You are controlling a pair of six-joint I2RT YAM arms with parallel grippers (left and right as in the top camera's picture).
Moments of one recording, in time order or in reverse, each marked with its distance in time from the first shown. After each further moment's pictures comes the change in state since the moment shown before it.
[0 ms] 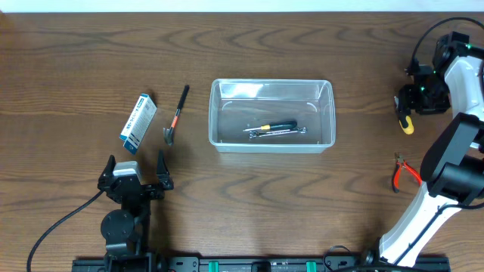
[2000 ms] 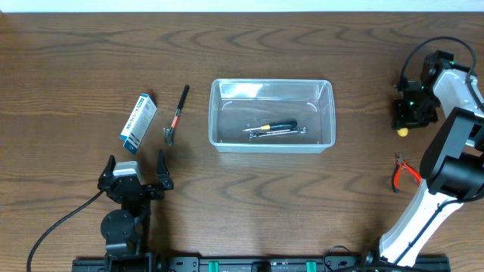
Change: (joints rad) left arm 0.000 0.000 0.000 0.000 0.000 0.000; right arm 0.000 0.026 -0.154 0.115 -0.010 0.006
